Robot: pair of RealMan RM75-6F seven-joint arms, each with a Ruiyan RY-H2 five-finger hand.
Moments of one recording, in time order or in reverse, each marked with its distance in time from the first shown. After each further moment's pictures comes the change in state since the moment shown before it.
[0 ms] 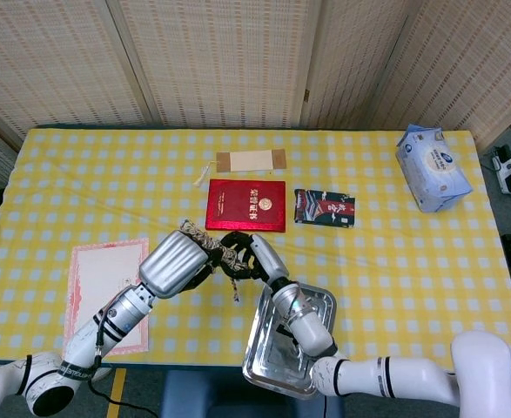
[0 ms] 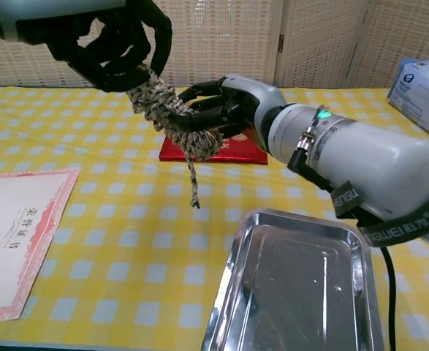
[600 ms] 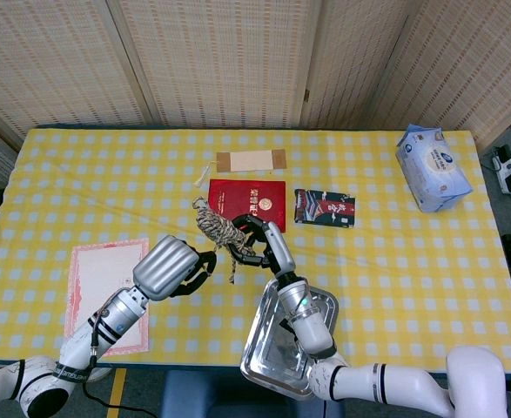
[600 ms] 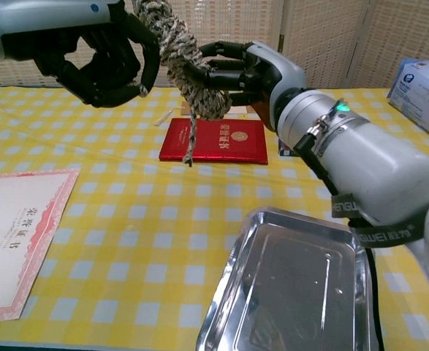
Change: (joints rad) left arm 0.042 0.014 0.010 0.012 0.004 -0.029 -0.177; right arm -0.091 -0.083 0.043 0.090 -0.240 0.090 0.252
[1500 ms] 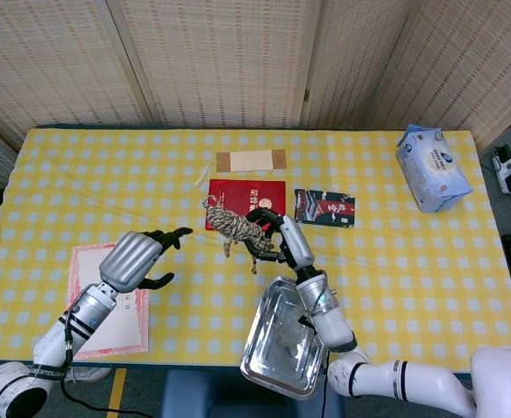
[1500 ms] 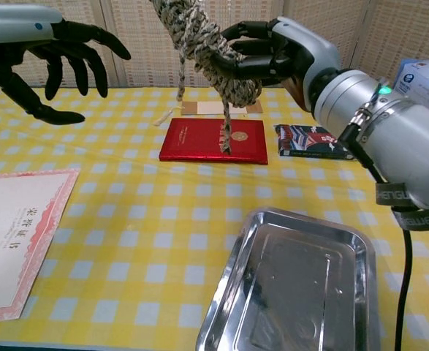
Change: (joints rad) left arm 0.089 0.075 0.021 0.038 -0.060 0.013 -0.047; right arm -0.044 0.117 -0.024 -0.027 -0.101 0.004 -0.085
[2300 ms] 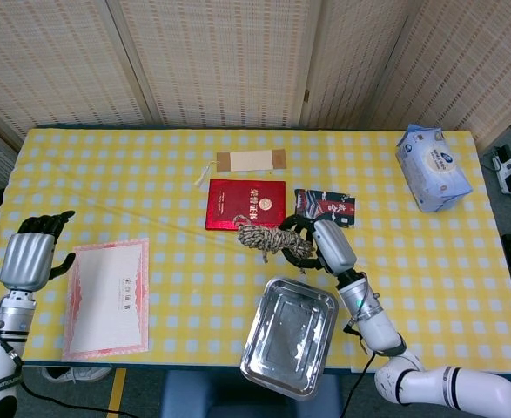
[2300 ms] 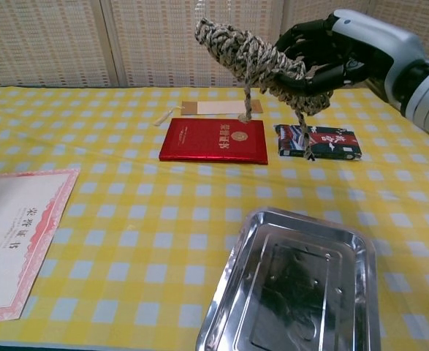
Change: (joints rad) left arm 0.282 -0.126 0.045 0.411 -0.010 0.348 0.011; right arm -0.089 0.248 -0.127 -0.074 -0.136 0.018 -0.123
